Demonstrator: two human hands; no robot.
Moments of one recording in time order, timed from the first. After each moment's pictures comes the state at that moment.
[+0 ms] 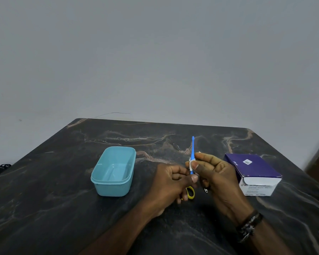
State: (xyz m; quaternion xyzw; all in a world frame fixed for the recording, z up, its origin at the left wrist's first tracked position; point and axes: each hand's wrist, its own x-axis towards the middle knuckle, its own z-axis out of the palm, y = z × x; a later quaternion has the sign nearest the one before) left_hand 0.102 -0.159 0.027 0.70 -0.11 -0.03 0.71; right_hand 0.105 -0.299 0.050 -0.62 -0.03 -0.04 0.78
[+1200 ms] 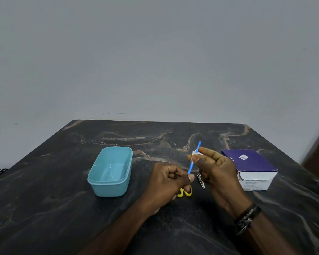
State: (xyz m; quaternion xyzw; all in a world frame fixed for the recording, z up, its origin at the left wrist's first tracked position) left_hand 0.100 -0.158 0.027 0.71 -0.13 -0.01 0.69; right_hand 0.103 -0.301 0.056 -0.59 0.01 -0.08 0.80
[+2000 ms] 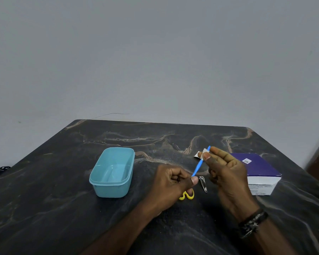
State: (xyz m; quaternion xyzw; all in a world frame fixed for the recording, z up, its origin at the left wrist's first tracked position) left_hand 0.105 -0.161 0.018 0.71 -0.17 0.04 0.68; right_hand 0.105 -0.307 0.060 -0.57 0.03 -0.13 0.81
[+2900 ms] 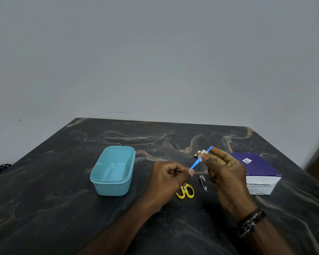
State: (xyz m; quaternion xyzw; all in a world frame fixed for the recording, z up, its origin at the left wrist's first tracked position) left_hand 0.108 -0.158 0.025 0.69 -0.15 0.09 0.70; right_hand 0.107 -0.305 0.056 -0.57 0.03 -0.13 0.81
